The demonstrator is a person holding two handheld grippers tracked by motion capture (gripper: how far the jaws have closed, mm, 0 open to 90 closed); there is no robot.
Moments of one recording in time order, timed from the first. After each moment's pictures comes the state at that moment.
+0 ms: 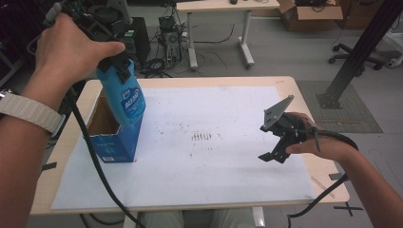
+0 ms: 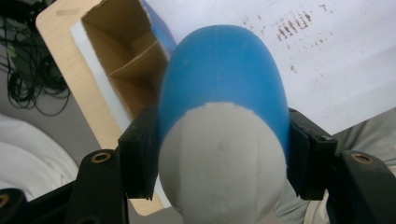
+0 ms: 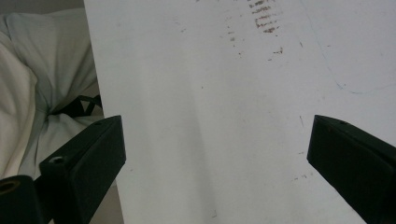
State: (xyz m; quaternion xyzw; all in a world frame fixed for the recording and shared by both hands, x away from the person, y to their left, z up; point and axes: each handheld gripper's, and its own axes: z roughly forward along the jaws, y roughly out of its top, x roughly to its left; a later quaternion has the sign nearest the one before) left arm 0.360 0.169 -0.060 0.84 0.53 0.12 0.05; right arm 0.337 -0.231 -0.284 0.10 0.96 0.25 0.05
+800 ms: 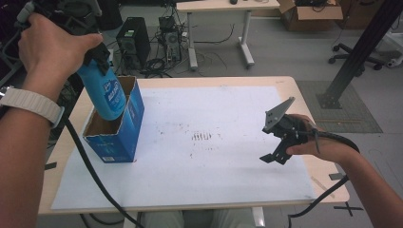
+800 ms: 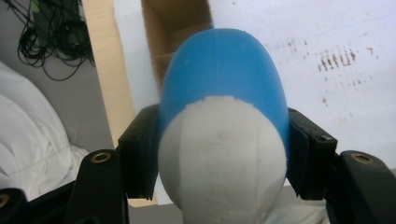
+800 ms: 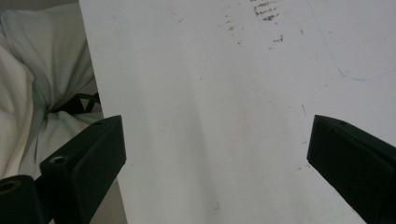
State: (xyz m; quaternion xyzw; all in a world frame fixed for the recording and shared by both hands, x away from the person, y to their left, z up) left arm 0.375 0.217 -0.067 0.76 0.63 0.15 0.06; right arm 0.336 -0.235 -0.289 0.12 0.96 0.24 0.05
